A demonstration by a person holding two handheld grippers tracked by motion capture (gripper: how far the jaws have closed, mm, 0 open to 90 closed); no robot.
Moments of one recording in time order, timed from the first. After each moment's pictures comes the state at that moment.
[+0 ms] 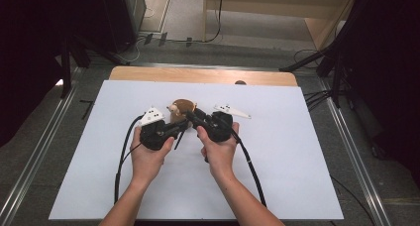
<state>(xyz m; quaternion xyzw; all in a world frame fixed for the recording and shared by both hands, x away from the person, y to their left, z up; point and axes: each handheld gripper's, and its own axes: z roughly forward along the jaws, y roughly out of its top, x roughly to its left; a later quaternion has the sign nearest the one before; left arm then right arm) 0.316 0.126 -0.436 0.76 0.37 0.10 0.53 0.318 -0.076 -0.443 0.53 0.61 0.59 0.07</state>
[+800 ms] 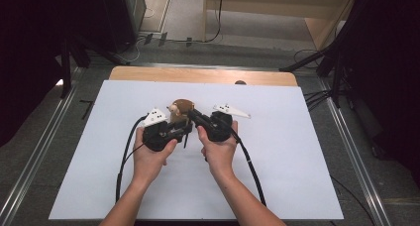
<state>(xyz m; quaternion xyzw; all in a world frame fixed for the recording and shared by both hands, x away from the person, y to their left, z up) 0.316 0.121 -0.440 0.76 0.37 0.10 0.52 0.317 -0.076 -0.440 0.51 0.62 0.60 0.08</state>
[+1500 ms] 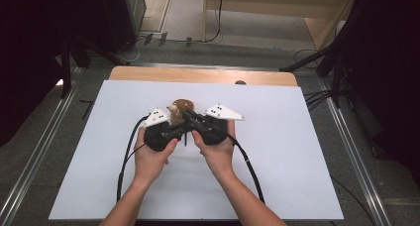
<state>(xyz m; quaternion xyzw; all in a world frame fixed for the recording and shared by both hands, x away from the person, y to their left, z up) 0.317 0.120 -0.440 0.76 0.36 0.10 0.53 0.305 -0.064 -0.427 0.42 0.67 0.60 0.15</state>
